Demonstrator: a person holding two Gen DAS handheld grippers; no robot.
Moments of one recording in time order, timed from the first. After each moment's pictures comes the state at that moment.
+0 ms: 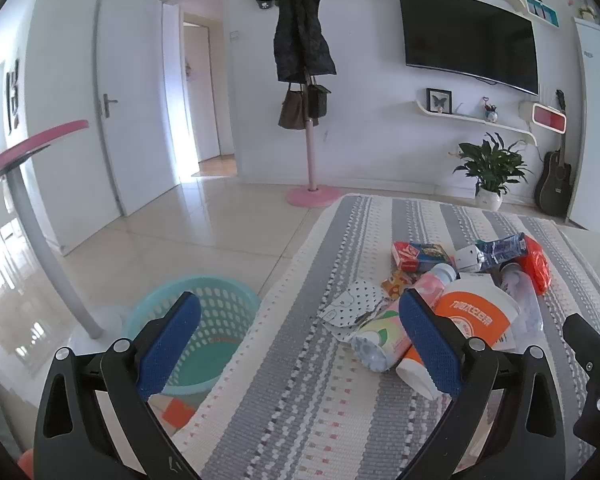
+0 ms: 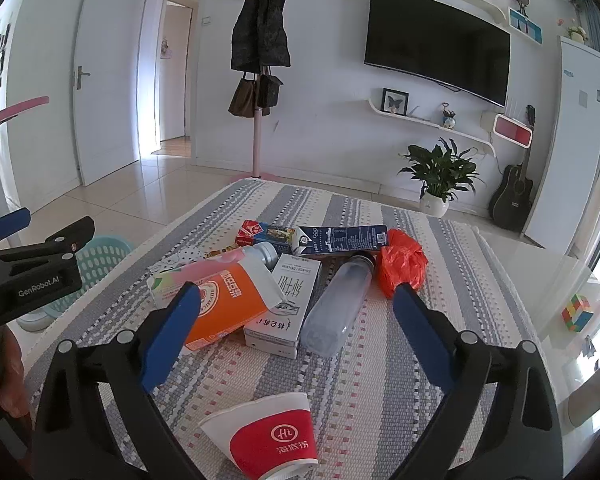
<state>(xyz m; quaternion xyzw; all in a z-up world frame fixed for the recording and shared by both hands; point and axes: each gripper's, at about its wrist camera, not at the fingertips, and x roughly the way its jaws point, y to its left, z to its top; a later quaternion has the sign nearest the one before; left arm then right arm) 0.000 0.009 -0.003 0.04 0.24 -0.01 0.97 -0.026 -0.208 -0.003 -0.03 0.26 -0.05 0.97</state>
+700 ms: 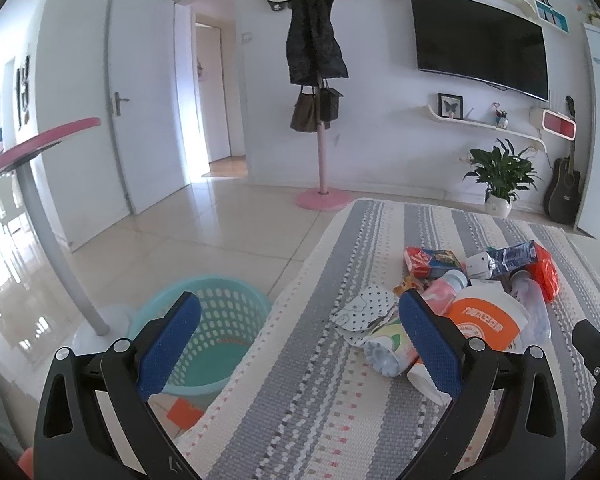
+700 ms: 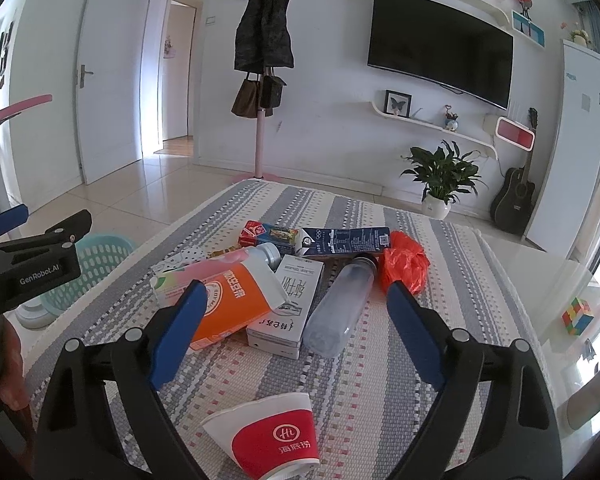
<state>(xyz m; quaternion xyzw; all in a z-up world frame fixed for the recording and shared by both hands) 0.002 0.018 0.000 0.03 0.24 0.01 0.97 -0.027 -0.205 -0.002 -0.03 0.25 -0.05 0.97</state>
